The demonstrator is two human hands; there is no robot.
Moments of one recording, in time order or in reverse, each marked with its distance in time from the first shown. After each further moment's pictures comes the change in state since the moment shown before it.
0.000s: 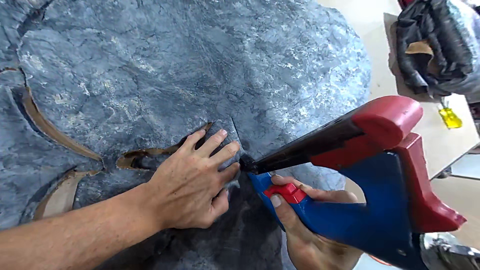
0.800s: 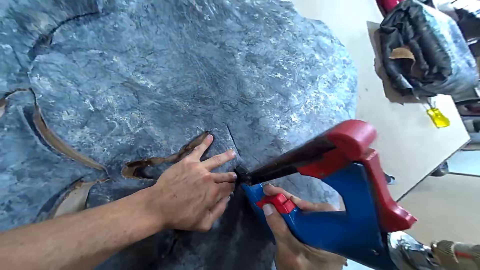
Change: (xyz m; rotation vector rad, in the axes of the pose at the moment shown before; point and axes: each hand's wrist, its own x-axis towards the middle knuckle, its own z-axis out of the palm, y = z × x) left_hand 0.002 -0.006 0.003 -0.152 0.032 0.154; right_hand -0.014 -0.011 0.011 0.000 0.092 0.079
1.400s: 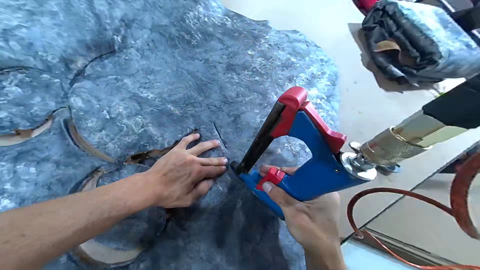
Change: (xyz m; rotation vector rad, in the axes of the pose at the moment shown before) left_hand 0.001 -0.002 -0.010 0.111 -0.165 -0.008; right_hand 0.029 0.007 -0.050 -0.078 -0.131 0.117
